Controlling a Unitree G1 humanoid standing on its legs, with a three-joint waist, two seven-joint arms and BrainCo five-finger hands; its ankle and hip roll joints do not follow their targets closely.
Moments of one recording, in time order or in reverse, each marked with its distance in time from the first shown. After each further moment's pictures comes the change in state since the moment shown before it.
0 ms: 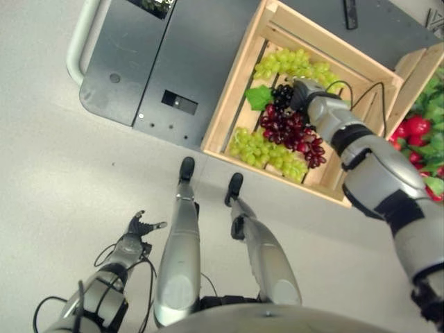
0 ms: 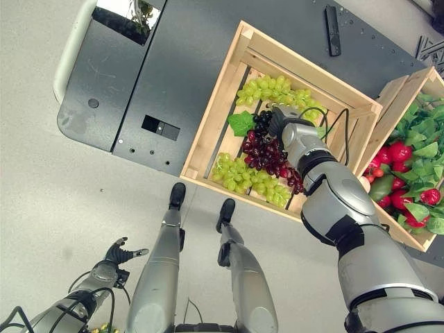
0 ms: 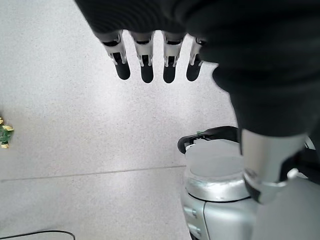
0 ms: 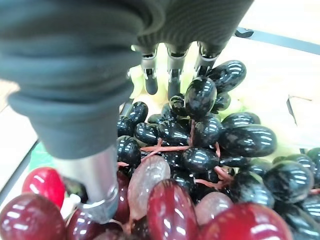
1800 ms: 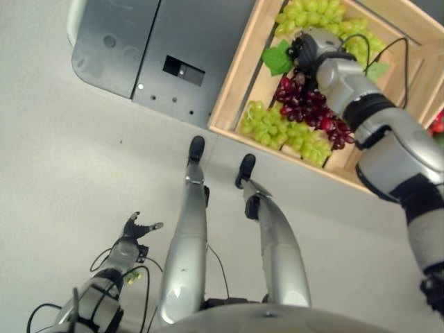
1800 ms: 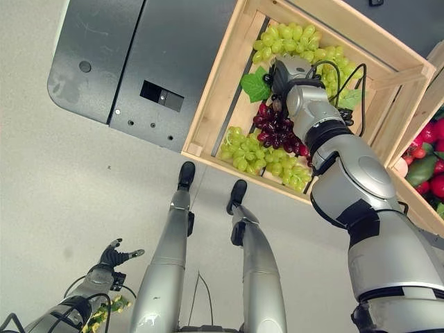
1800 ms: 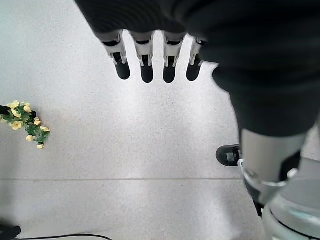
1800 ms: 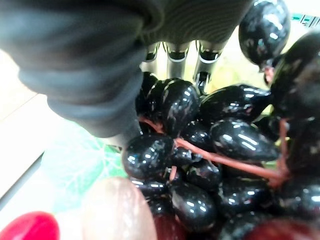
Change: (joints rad) left arm 0.049 0.022 0.002 -0.043 -0.052 -0.021 0.030; right arm -0.145 -0.067 0.075 -0.070 -0.009 0.002 -0.081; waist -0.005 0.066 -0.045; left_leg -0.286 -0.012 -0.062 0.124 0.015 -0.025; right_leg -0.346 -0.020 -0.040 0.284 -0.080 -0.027
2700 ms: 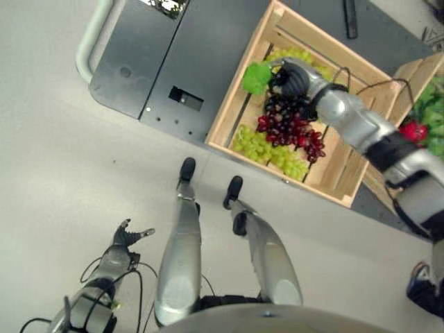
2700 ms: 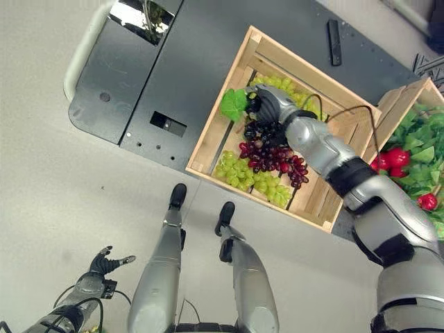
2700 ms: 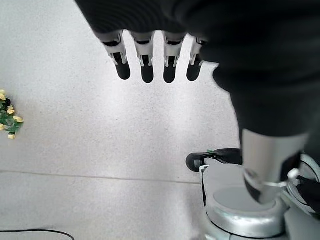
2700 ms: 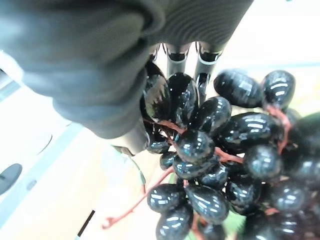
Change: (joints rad) left arm 0.080 0.028 0.091 -0.020 0.024 -0.006 -0.027; right arm 0.417 -0.318 -0.198 -0.760 0.202 -0.111 0.074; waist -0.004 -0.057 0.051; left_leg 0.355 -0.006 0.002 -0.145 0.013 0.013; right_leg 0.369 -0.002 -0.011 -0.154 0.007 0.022
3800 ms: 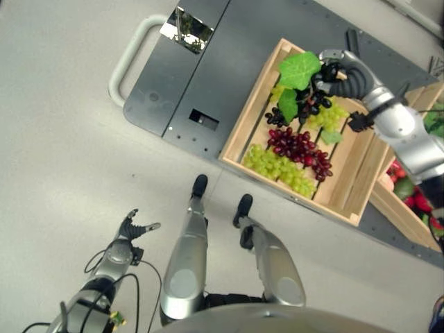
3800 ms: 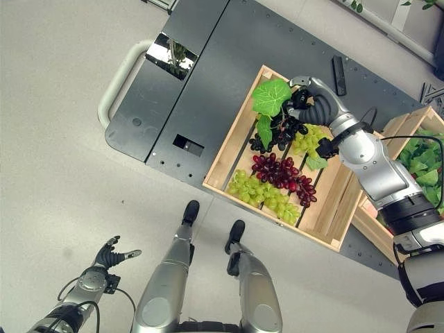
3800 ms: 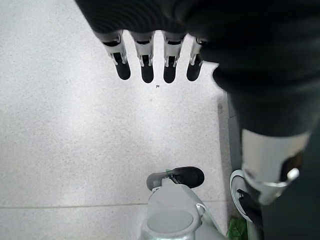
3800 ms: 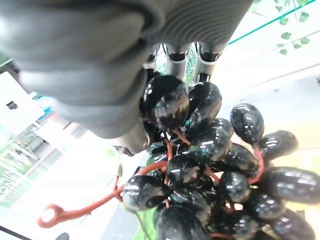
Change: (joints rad) left arm 0.024 0.004 0.049 -0.164 0.117 -0.021 -0.012; right arm 0.323 -0.214 -0.364 -0.308 0.153 -0.081 0.037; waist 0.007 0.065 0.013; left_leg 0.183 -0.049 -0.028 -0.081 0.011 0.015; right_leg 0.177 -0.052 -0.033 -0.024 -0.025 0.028
